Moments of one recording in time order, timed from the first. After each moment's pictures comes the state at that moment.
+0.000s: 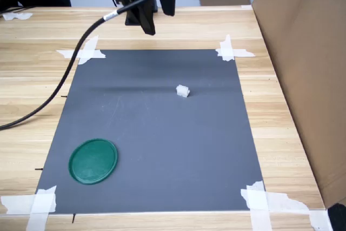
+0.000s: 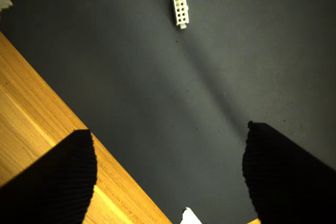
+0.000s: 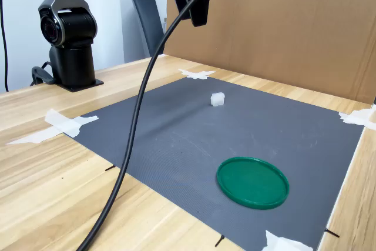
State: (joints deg) arm 11.0 76.8 -67.9 8.6 69.0 -49.4
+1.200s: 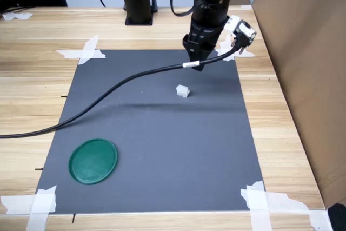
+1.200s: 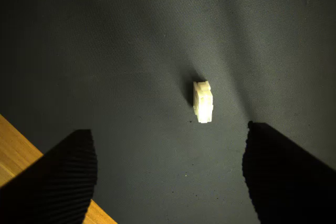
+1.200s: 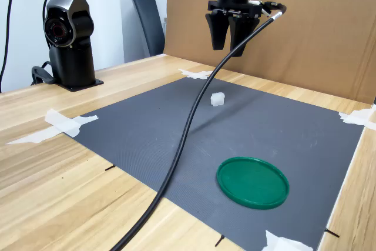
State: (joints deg) arm 33.3 96.2 -76.9 -3.8 65.3 -32.1
